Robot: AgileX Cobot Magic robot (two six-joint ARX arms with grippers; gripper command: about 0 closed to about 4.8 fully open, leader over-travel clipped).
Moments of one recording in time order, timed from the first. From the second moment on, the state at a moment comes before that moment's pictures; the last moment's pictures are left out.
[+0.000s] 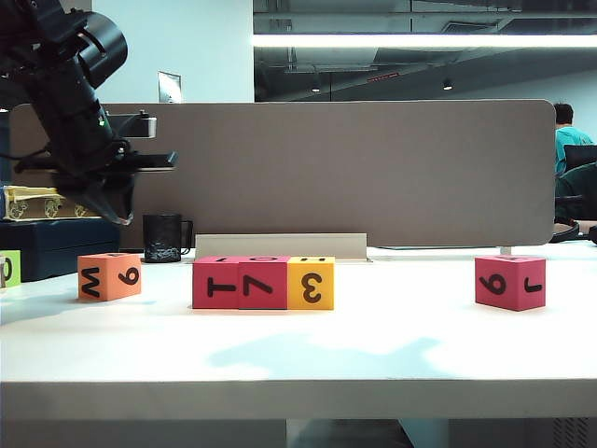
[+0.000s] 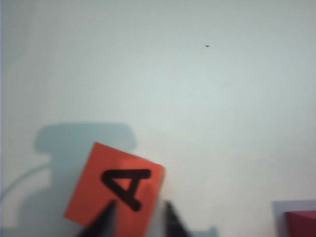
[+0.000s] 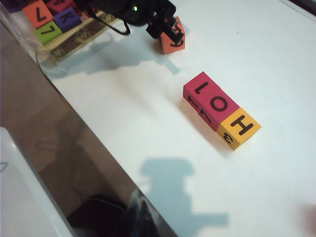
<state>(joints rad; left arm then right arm) -0.21 1.72 1.24 -0.30 -0.10 -0.05 0.85 1.31 1.67 -1.06 -0.05 0.05</state>
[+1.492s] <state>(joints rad) -0.06 1.83 1.24 -0.32 0.15 0.14 0.85 1.31 1.67 -1.04 -0.05 0.05</state>
